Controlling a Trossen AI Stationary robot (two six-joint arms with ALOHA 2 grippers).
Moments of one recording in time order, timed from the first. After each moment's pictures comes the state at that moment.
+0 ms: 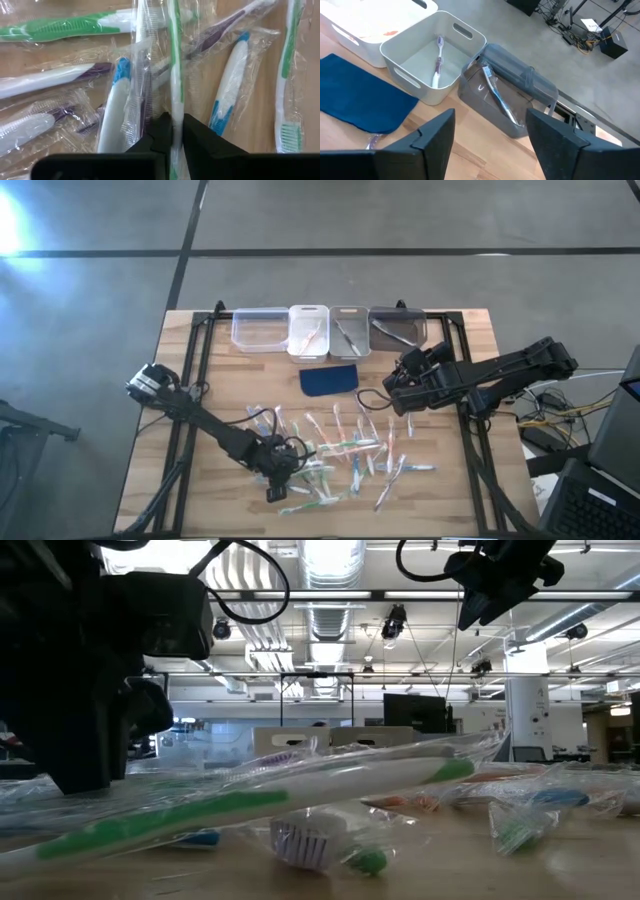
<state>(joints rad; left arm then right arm) -0.53 1.73 0.94 -0.24 -0.02 -0.73 0.23 1.33 1.16 -1.29 0.97 1.12</state>
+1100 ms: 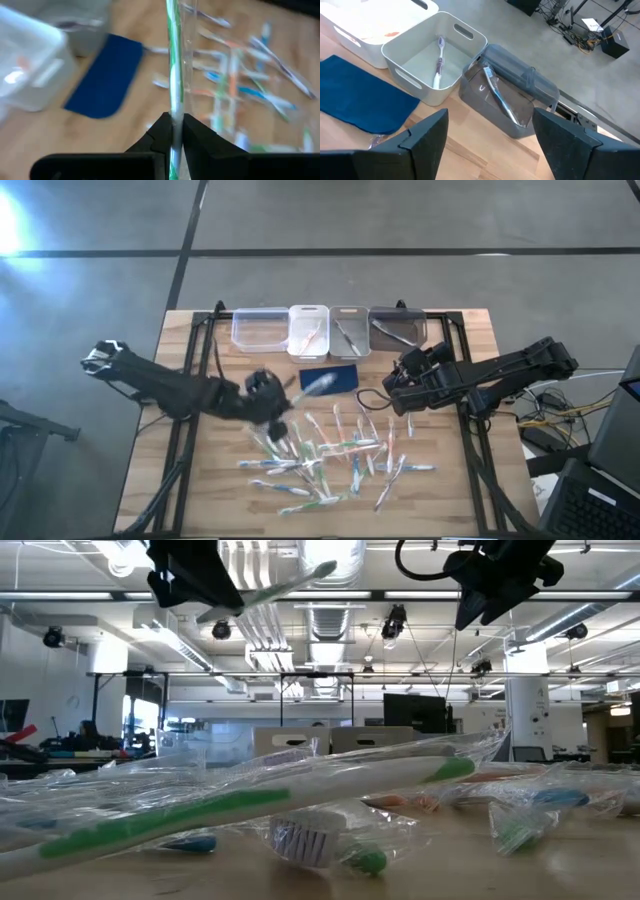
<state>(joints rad) -0.30 1.25 1.02 -0.56 -0.47 -0.59 0.23 1.33 1.16 -1.29 0.97 1.12</state>
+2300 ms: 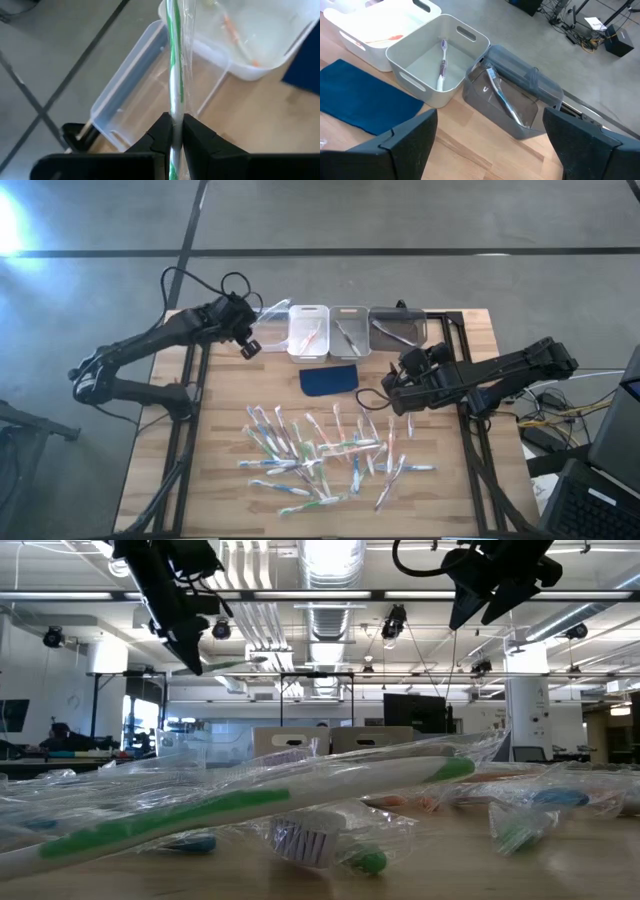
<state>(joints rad) 0.60 1.12 1.02 -0.79 -0.32 0.11 0.23 1.33 1.16 -1.26 0.97 1.12</state>
